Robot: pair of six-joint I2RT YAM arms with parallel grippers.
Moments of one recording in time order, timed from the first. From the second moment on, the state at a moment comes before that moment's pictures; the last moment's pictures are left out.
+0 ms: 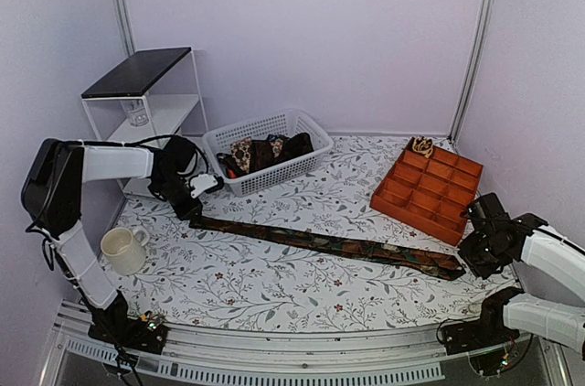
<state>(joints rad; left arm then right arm) -0.31 1.75 1.08 -0.62 0.03 0.61 0.26 0.84 0.44 -0.81 0.30 1.25</state>
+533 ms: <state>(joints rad) -0.34 1.66 1.17 -0.60 0.04 0.38 0.26 0.82 0.44 -0.77 0.20 1.25</state>
